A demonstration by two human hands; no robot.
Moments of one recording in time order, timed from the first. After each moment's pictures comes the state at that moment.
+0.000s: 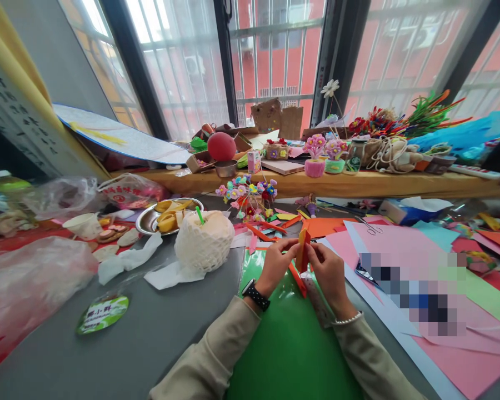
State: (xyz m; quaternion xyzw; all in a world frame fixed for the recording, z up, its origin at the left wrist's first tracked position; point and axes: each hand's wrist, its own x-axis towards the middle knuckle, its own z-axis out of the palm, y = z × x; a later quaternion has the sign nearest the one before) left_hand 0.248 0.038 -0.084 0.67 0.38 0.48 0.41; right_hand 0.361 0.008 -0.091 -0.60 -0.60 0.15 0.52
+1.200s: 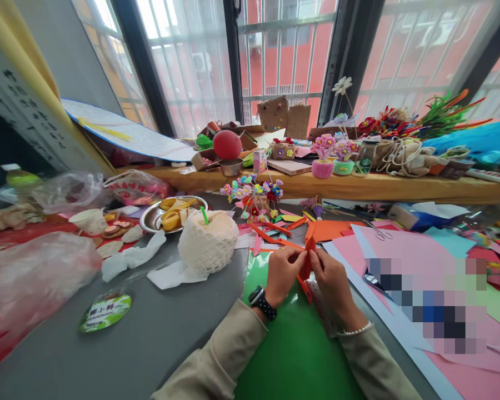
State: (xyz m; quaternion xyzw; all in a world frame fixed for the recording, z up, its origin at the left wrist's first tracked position) left_hand 0.251 0.026 -0.086 0.71 0.46 0.47 0.25; right_hand 0.363 0.011 -0.098 -0.61 -0.68 0.07 0.41
